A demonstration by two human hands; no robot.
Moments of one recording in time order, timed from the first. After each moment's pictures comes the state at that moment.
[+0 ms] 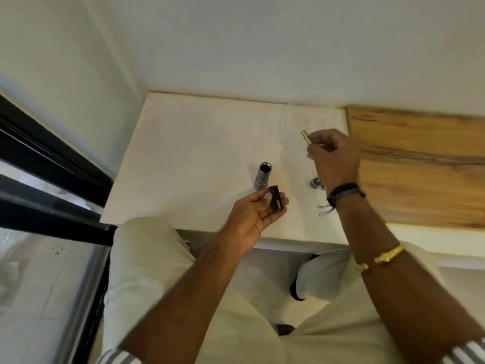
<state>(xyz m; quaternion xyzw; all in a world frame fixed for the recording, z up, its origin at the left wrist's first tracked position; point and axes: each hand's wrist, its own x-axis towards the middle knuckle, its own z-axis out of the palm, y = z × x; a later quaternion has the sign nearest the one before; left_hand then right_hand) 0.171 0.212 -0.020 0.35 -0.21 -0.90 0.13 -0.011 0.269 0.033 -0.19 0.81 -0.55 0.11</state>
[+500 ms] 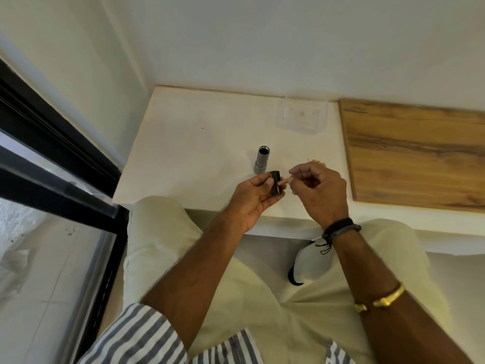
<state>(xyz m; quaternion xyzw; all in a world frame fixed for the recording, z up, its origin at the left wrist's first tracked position) 0.181 0.225 -0.008 0.34 -0.29 -0.89 0.14 0.078 0.341 0.040 -0.31 0.82 -0.47 0.14</state>
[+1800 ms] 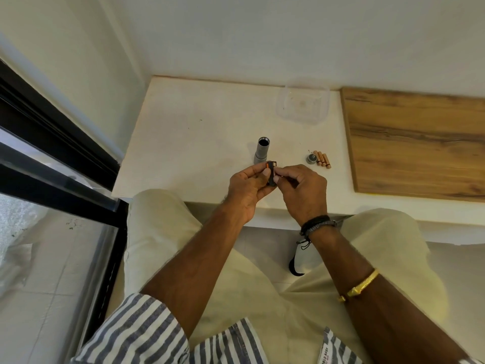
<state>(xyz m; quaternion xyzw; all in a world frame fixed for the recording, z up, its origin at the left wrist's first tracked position) 0.185 0.225 -0.008 0.37 -0.35 -0.85 0.18 0.103 0.330 0.015 -0.34 0.82 -0.45 0.08</state>
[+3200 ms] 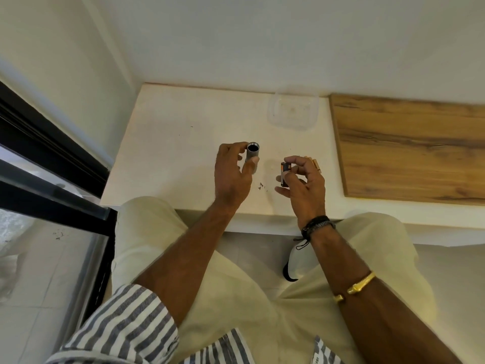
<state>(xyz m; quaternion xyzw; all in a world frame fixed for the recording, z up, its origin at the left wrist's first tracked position) 0.167 0.197 -0.014 0.35 -0.78 -0.40 0.34 0.084 0.330 0.008 -0.15 0.73 -0.63 0.22</state>
